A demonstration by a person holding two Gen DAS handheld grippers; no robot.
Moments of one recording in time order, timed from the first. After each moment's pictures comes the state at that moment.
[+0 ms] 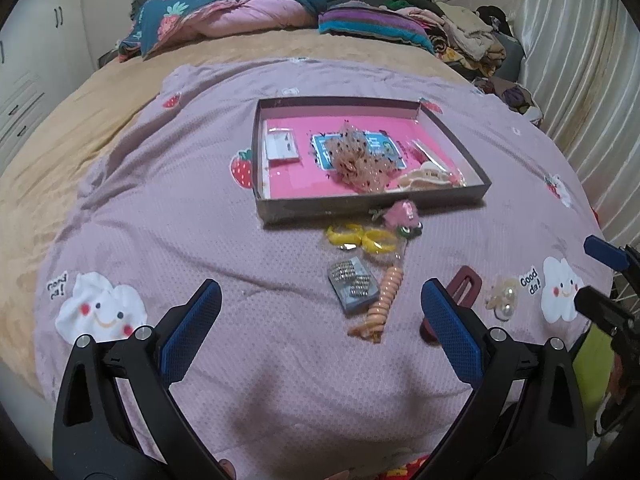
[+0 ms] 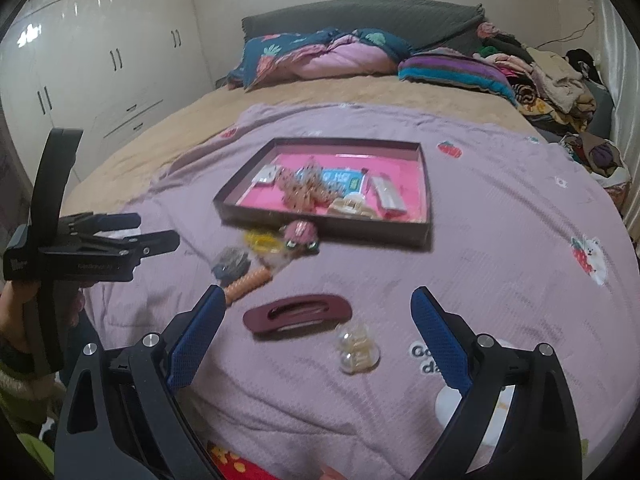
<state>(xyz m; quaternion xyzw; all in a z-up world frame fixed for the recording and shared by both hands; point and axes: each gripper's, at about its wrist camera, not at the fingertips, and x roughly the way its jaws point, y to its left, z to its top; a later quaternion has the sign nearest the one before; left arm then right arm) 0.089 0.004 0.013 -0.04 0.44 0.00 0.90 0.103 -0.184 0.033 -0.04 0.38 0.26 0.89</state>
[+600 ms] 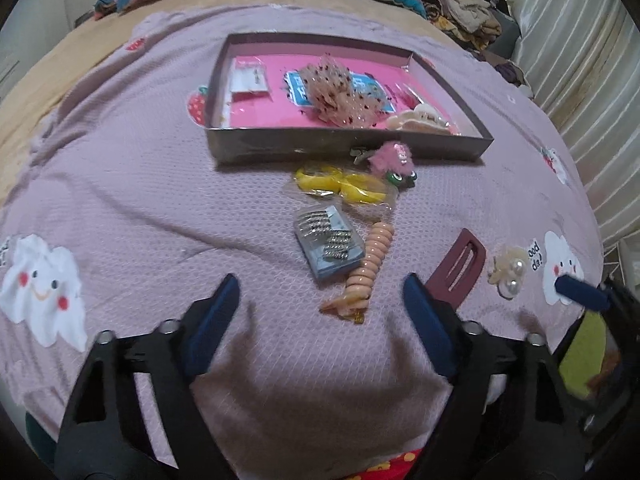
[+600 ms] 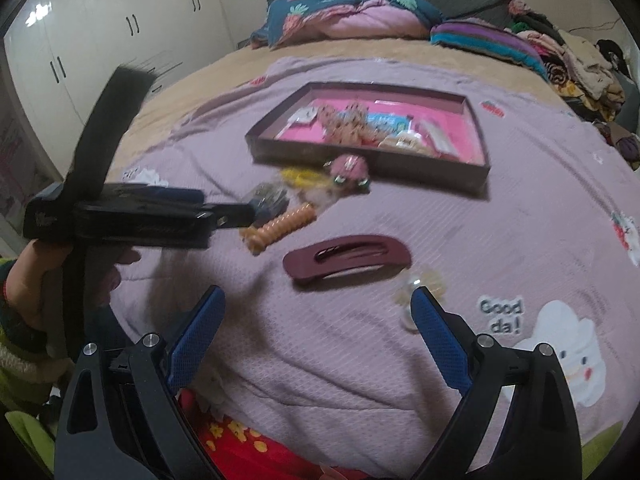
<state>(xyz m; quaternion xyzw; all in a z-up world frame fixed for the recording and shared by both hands) 0.110 -0.008 -0.042 -0.08 0.50 -0.04 0.86 0.087 -0.148 -0.014 -0.06 0.44 0.30 0.85</state>
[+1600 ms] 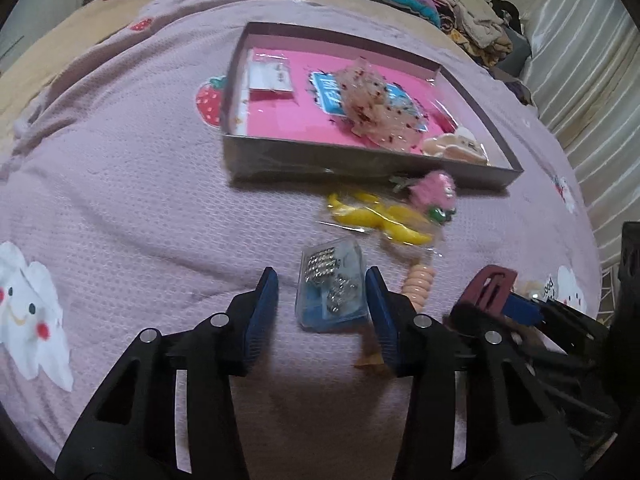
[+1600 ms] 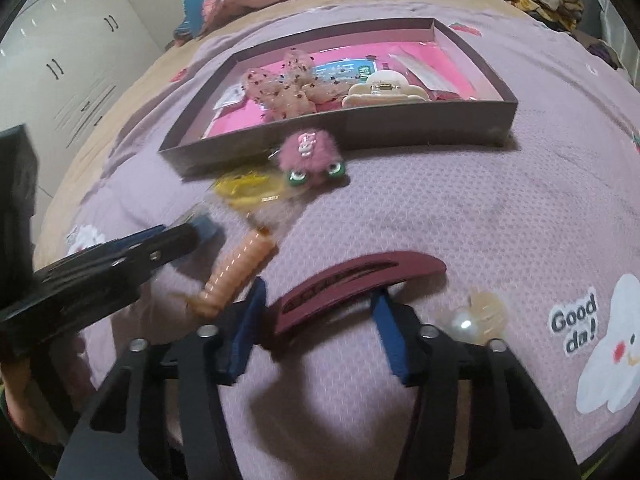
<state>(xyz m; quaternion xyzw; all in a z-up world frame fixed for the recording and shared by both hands) 0.136 0.031 -0.059 -0.13 0.50 -0.04 0.86 0.168 -0.110 -0.069 0.03 0.52 0.20 0.83</state>
